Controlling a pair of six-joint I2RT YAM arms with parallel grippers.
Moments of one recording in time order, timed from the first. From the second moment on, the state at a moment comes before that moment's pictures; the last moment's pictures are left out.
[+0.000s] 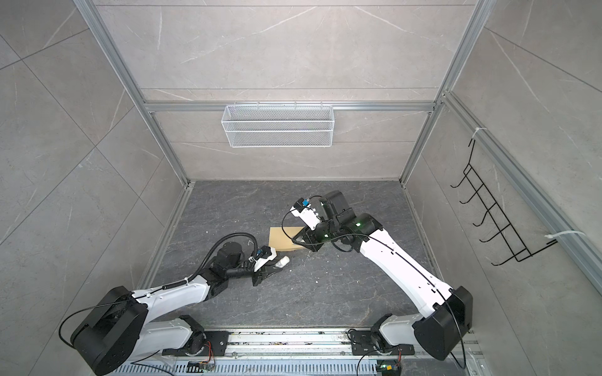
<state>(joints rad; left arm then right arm) -0.62 1.26 0.40 0.34 0.63 0.34 0.59 1.35 1.32 -0.77 -0.52 -0.08</state>
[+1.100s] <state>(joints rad) -0.62 1.08 0.38 0.34 0.57 0.31 0.30 1.92 1.52 -0.83 0.08 0.07</state>
